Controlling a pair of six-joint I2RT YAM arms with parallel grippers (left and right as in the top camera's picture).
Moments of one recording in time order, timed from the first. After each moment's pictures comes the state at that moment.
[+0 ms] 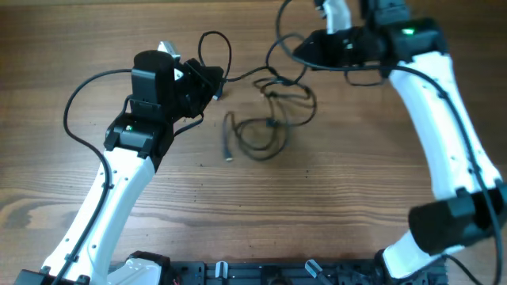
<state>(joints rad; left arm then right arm) -0.23 1.33 1.06 -0.25 0.32 -1.13 0.22 1.79 1.85 -0.99 -0.60 0.11</state>
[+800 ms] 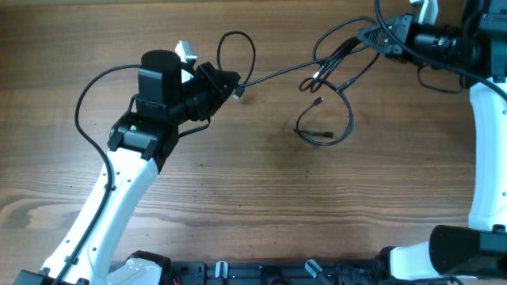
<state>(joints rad) -0.27 1.33 1.08 -0.28 0.44 -1.08 -0.11 1.63 1.82 -1.04 -0.88 0.21</state>
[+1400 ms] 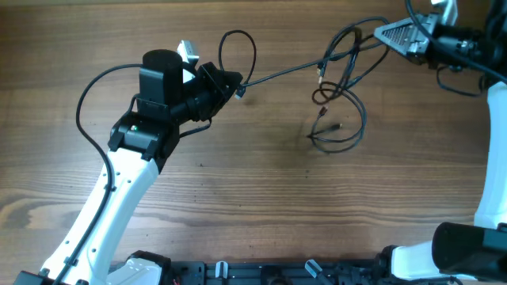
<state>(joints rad) -0.28 1.33 1.09 -0.29 0.45 -1.08 -0.22 1.63 1.82 -1.07 -0.99 0.24</state>
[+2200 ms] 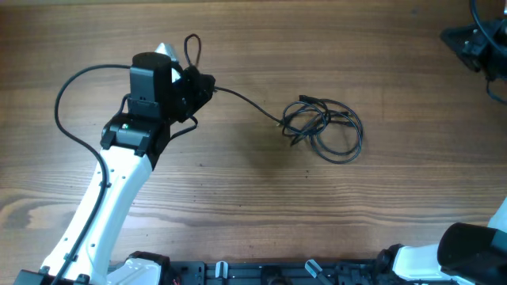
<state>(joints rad) -0.21 1.34 1.07 -0.37 0.27 -0.89 -0.45 1.61 1.82 -1.09 -0.86 0.23</state>
